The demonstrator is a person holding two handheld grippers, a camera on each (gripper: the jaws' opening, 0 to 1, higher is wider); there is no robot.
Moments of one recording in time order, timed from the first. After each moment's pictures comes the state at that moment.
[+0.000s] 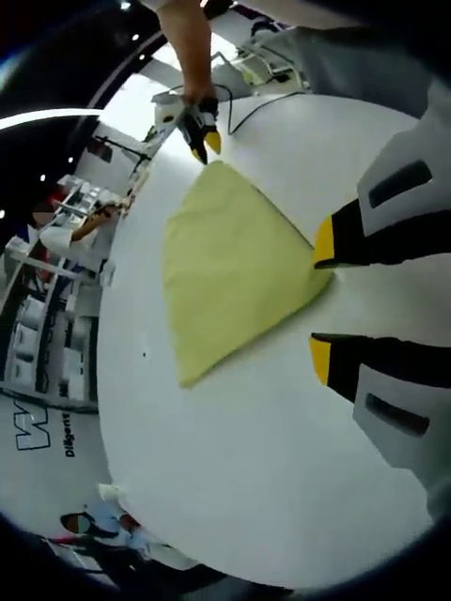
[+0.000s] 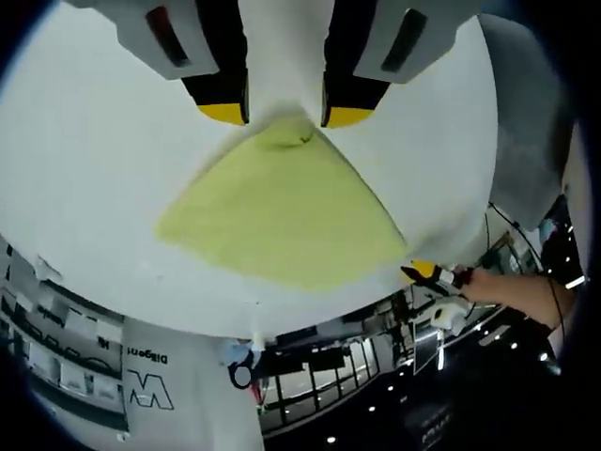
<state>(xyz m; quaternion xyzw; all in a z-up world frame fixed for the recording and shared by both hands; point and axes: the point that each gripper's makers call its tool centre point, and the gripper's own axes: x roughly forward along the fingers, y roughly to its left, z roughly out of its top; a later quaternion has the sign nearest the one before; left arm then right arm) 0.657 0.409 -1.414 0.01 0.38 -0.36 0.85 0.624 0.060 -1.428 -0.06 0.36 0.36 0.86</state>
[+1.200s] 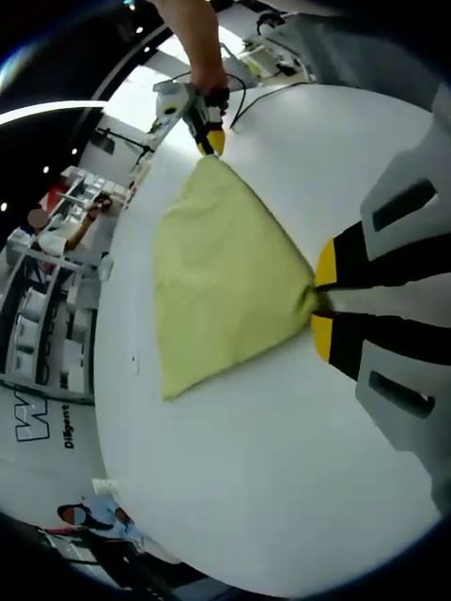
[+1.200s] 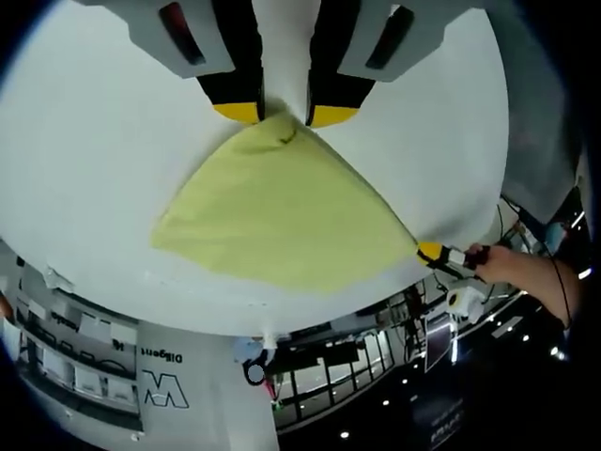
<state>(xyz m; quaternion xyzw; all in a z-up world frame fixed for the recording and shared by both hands) 0.651 0.394 -1.438 0.00 0.38 -0.34 0.86 0.626 0.076 -1.441 -0.05 0.35 0.33 0.87</state>
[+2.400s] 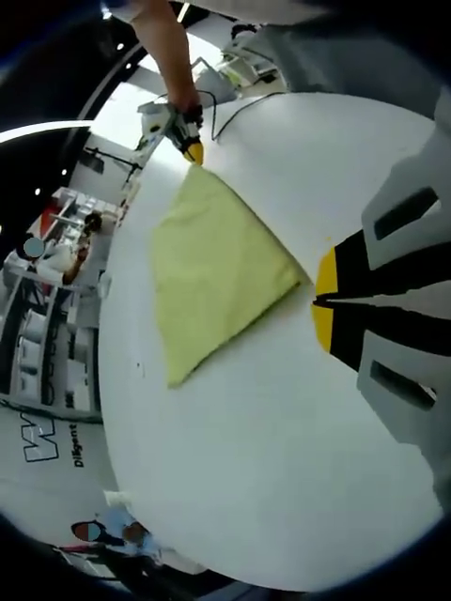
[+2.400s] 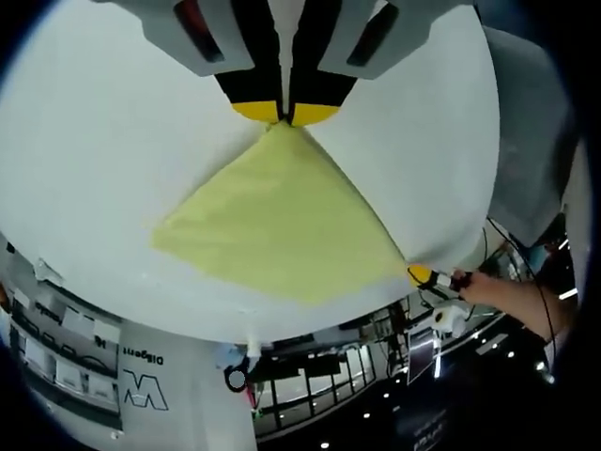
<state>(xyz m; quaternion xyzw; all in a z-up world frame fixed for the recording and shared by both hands) 0.641 0.411 -1.430 0.02 0.37 -0.38 0.85 0.613 0.052 -1.437 -0.08 0.36 0.37 0.85</state>
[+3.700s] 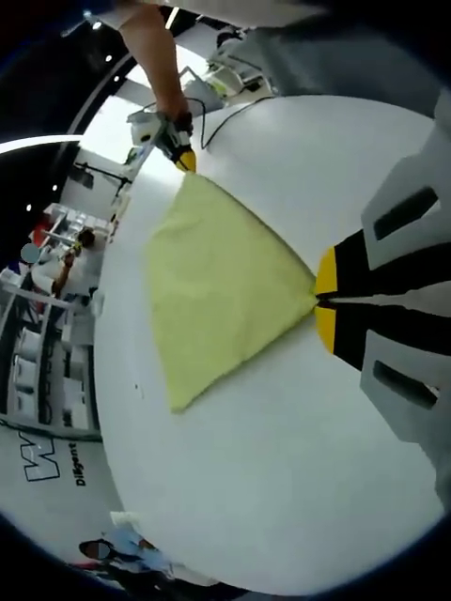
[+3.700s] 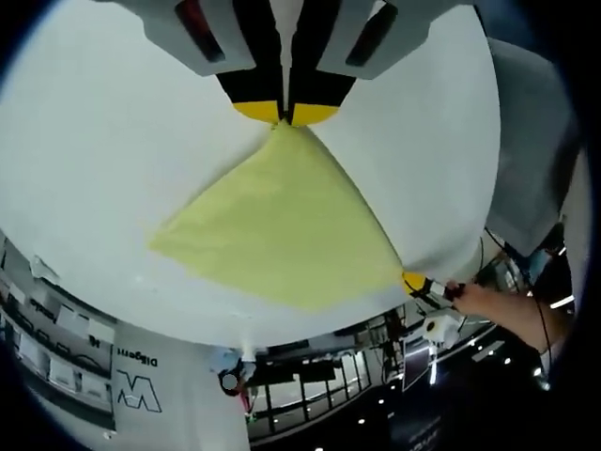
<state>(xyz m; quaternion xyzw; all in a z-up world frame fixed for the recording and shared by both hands) 0.641 0.402 -1.438 0.04 0.38 -0.41 0.83 0.604 0.046 -1.446 -0.10 0.38 0.37 0.84</state>
